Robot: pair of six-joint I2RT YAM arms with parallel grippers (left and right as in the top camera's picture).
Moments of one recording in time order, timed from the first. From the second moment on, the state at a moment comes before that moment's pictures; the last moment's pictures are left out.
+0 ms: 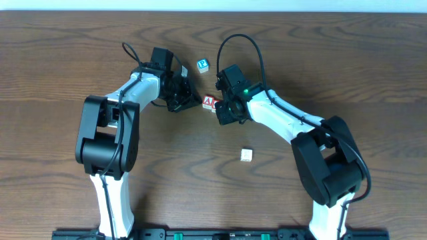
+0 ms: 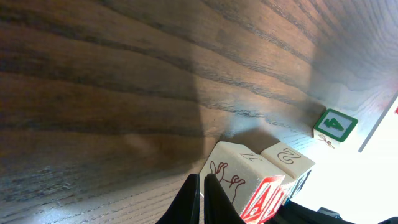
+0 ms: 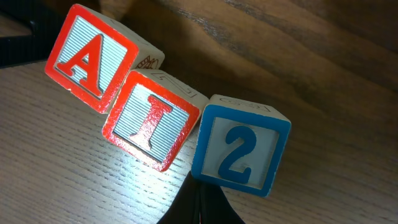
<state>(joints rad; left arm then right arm) -0.20 2.15 1.39 -0.53 0.67 -0.58 0.54 2.02 1.33 -0.56 -0.08 0.26</state>
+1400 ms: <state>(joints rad) -0.21 2.15 1.39 -0.53 0.67 -0.59 0.42 1.85 1.44 -0.74 -0.10 0.26</state>
